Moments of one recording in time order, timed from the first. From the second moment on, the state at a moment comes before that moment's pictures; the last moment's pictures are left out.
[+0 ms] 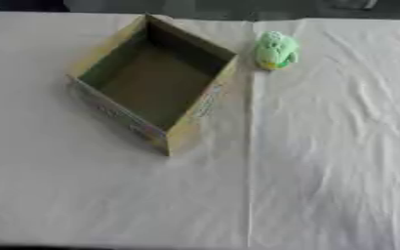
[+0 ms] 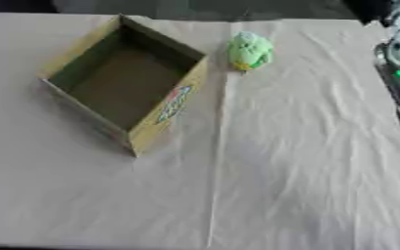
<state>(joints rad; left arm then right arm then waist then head) -0.23 0.22 0.01 -1.98 -0.08 -0.06 0.49 -0.67 -0.76 0.08 -1.76 0.43 0.32 -0.03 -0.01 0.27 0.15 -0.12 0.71</state>
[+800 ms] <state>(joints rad) -0.23 0.22 0.00 -1.98 -0.08 -0.06 0.48 -0.98 -0.71 0.12 -1.20 0.72 0.08 0.22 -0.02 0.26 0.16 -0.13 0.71</state>
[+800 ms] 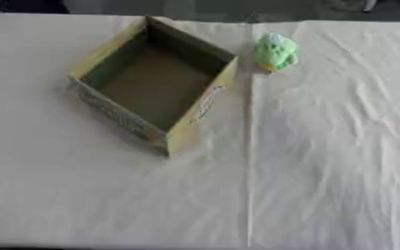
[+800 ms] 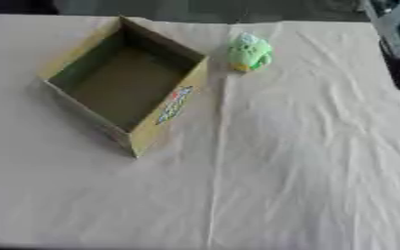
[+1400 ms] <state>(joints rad) -0.23 0.22 0.00 -1.98 -0.08 -0.06 0.47 -1.04 -0.66 0.12 -1.03 0.78 -0.07 0.39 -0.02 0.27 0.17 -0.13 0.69</state>
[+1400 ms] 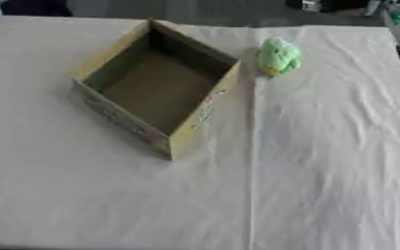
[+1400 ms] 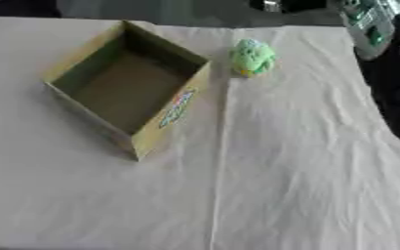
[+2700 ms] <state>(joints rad) -0.23 0.22 -0.01 -1.98 -0.07 -0.05 0.46 -1.06 -0.62 0.11 -0.96 0.78 -0.10 0.74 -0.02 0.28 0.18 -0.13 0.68</state>
